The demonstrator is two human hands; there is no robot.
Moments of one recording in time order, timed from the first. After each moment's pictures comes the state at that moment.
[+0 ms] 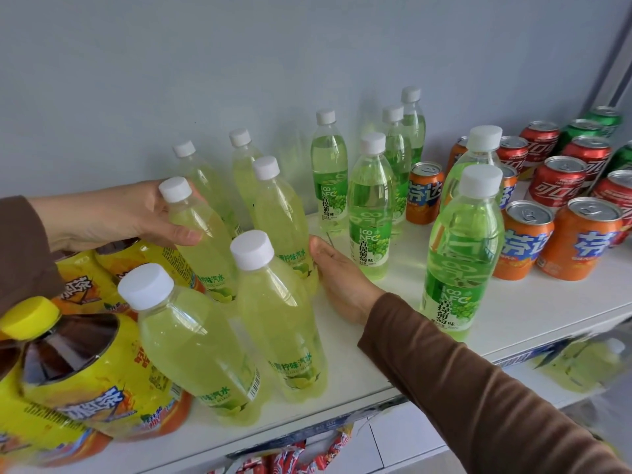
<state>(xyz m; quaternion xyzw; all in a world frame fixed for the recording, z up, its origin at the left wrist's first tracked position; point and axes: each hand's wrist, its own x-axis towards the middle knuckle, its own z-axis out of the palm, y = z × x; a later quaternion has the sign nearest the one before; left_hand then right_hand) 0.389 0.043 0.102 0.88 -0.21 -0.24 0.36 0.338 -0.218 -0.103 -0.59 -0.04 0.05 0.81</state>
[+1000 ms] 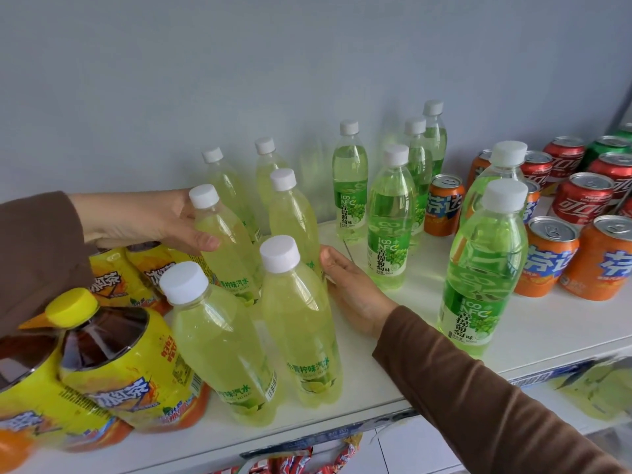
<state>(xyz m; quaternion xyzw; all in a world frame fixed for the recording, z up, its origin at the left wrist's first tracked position) 0.384 0.045 0.106 0.89 -0.18 -0.27 0.31 0.329 -0.213 -0.094 -0.59 -0.04 0.05 0.80</state>
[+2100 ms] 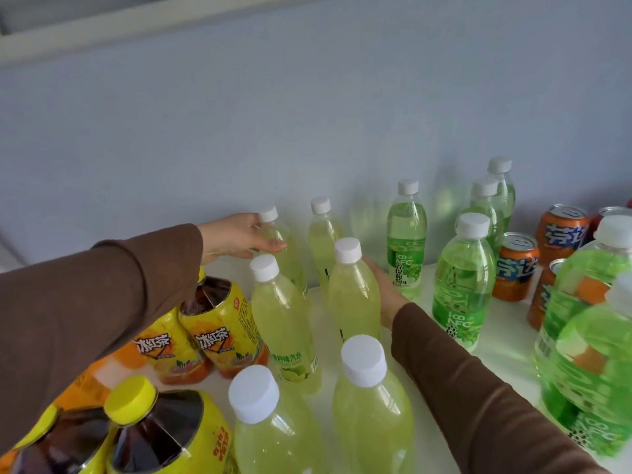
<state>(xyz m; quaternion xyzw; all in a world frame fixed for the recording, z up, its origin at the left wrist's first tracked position) 0.504 0.042 0.094 0.92 -0.11 -0.16 0.34 0.438 -0.196 -0.042 -0.64 -0.02 0.02 0.76</state>
